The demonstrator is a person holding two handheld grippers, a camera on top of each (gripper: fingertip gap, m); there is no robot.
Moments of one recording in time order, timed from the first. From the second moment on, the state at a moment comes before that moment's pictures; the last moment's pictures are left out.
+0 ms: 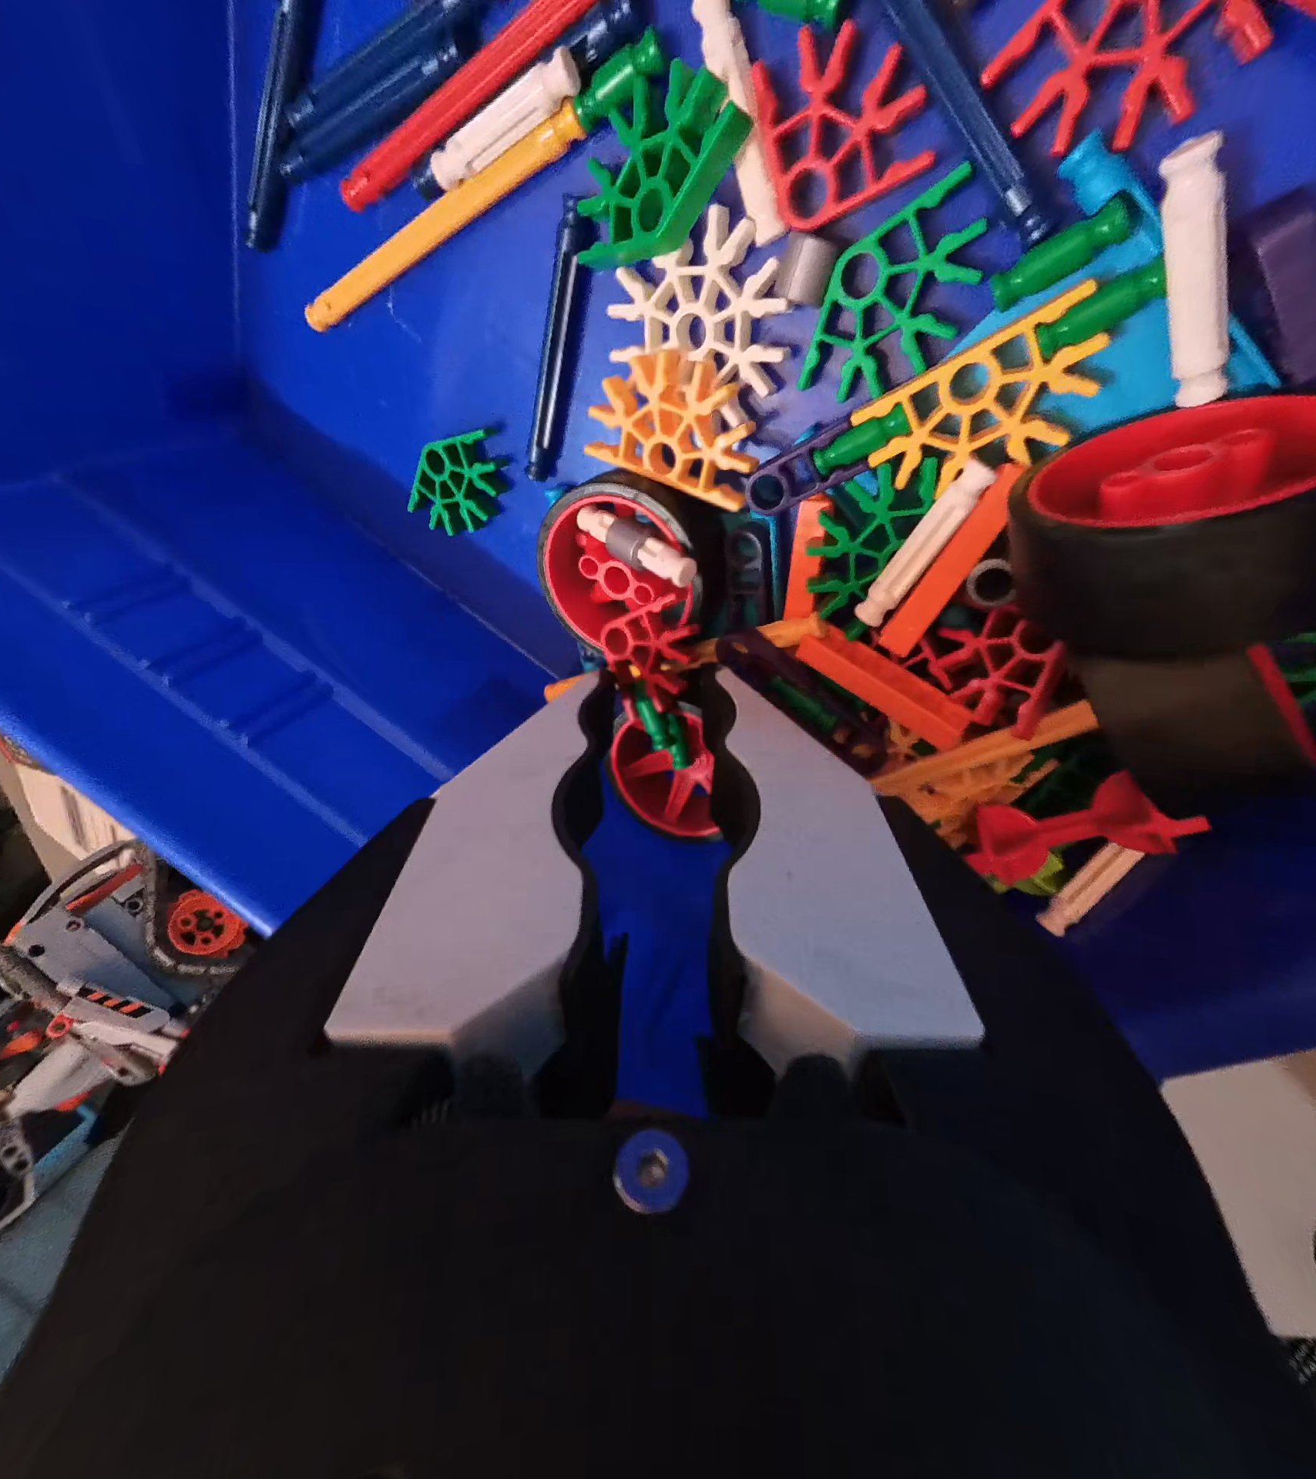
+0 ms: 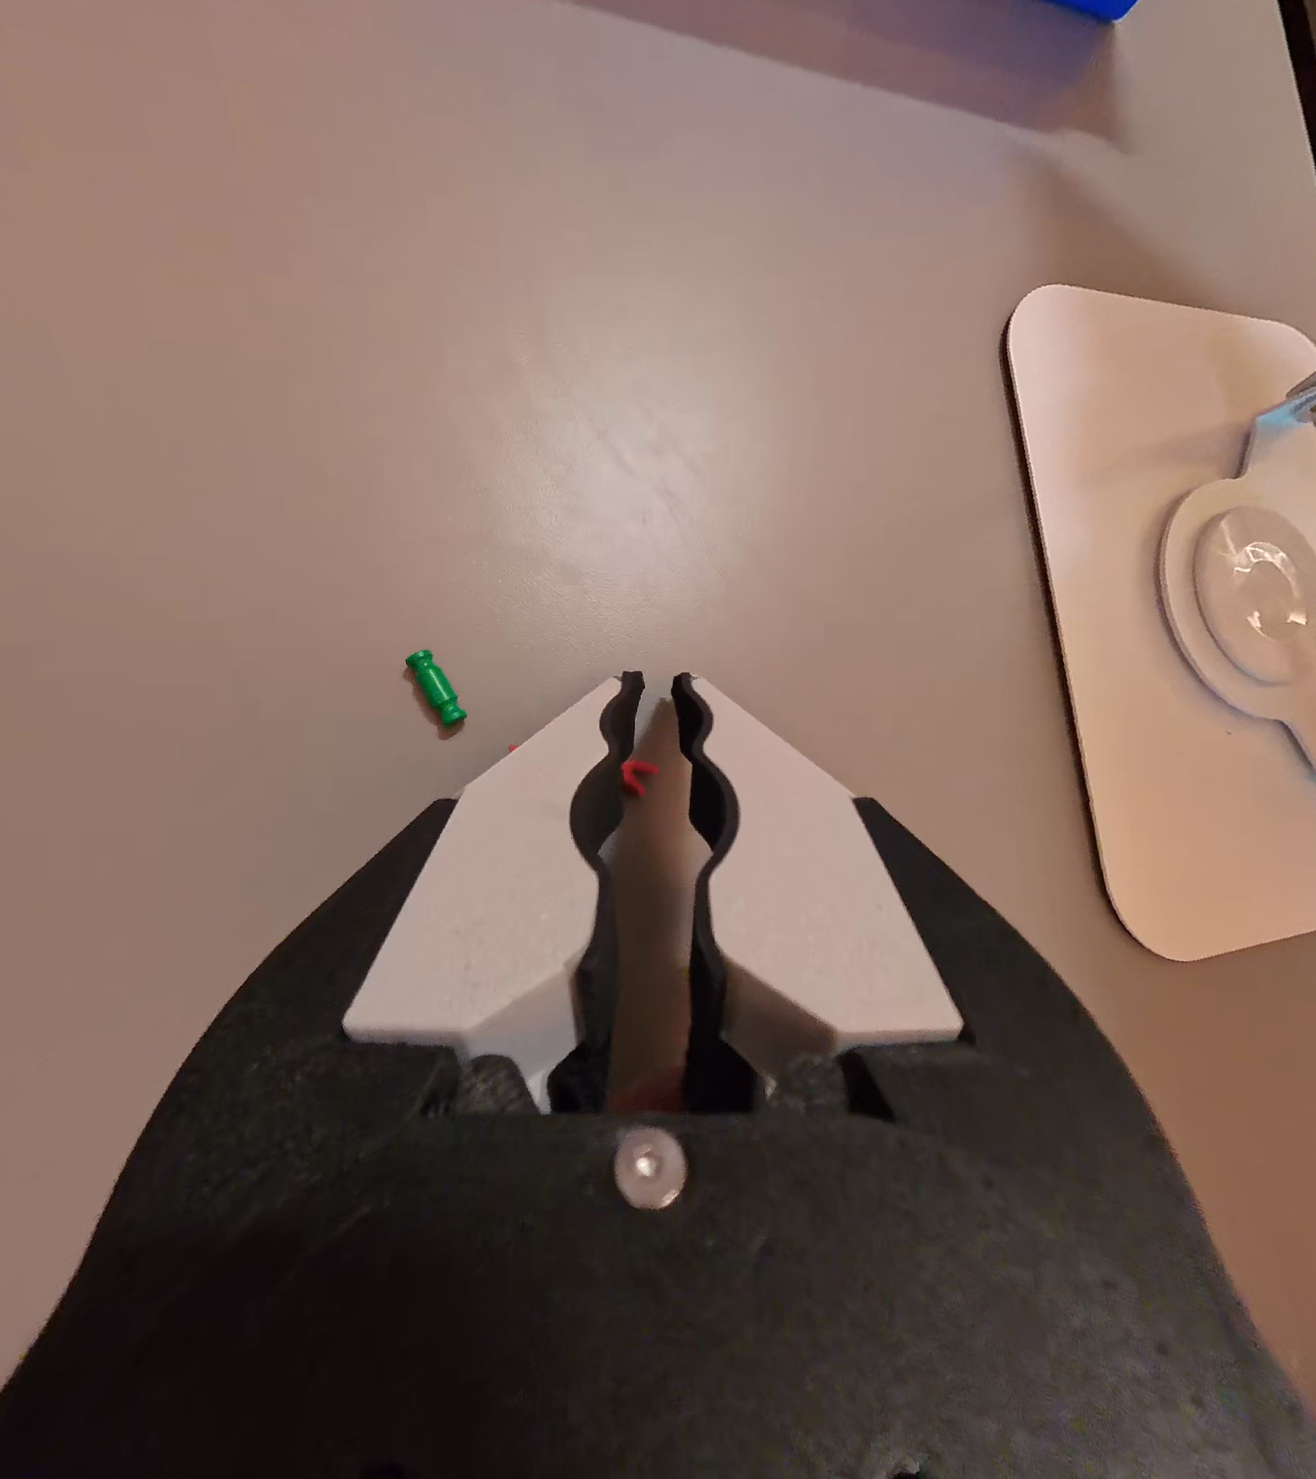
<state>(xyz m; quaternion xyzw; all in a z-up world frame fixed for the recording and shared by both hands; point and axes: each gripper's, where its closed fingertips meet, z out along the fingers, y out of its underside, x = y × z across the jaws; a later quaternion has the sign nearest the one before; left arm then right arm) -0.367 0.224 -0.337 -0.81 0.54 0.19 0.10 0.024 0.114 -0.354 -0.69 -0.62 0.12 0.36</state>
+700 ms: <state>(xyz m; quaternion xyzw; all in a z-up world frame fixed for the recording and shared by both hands) -0.144 0.167 -0.193 -0.53 0.62 0.23 0.53 -0.016 0.098 -0.234 -0.64 -0.45 0.38 0.49</state>
